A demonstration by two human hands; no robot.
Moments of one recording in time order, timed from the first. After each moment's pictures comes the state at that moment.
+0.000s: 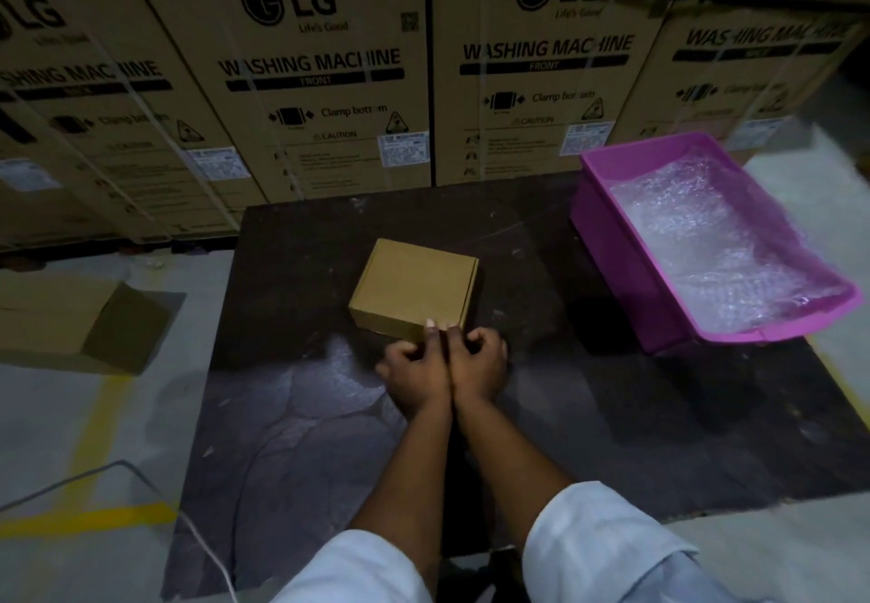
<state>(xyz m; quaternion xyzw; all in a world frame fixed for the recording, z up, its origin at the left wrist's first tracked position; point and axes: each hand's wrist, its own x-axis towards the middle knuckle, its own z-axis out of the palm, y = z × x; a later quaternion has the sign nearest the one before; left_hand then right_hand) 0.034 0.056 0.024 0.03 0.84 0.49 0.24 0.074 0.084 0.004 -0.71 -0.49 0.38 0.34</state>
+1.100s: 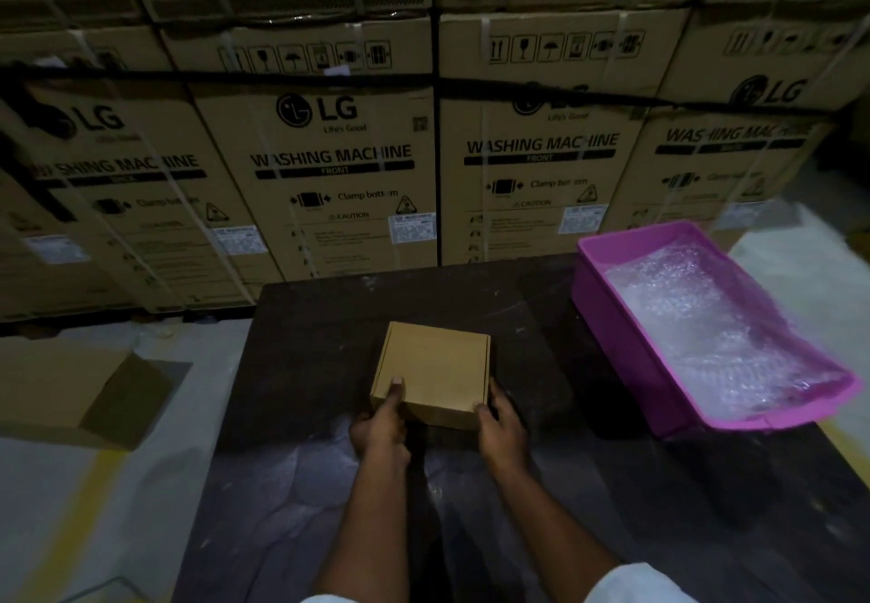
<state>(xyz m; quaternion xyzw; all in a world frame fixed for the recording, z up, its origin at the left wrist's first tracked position) -0.042 0.075 0.021 -0.17 0.64 0.64 0.40 0.100 0.110 0.025 -0.61 -0.53 0.52 0.27</state>
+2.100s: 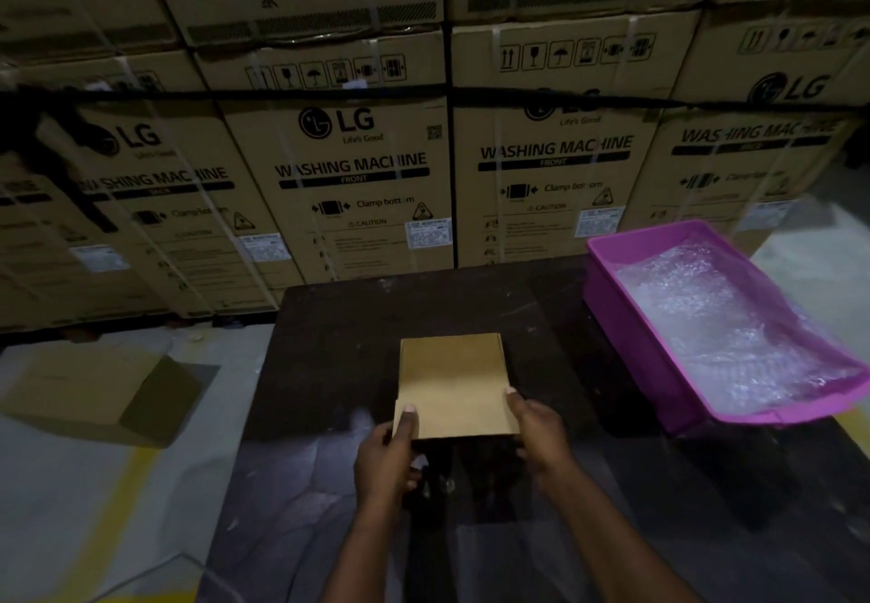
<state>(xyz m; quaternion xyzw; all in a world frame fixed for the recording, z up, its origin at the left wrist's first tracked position) -0.022 0.001 0.055 0.11 0.77 0.50 0.38 0.137 0.113 0.042 -0.60 -0.41 0.63 0.27</state>
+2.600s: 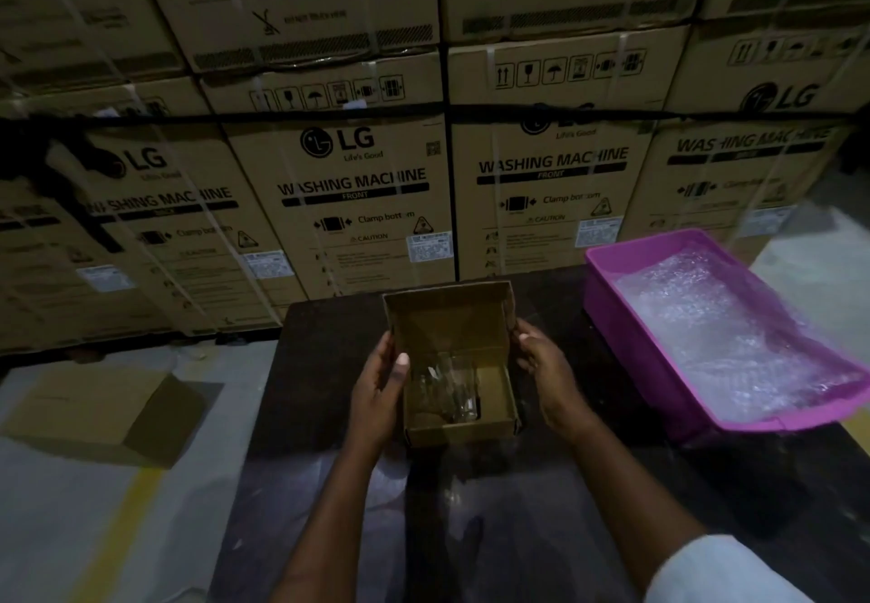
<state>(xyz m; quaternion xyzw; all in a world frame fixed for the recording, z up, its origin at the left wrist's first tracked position) -0.062 0.044 0.114 0.37 0.67 0.57 0.31 0.126 0.165 0.113 -0.43 -0.52 0.64 0.37</state>
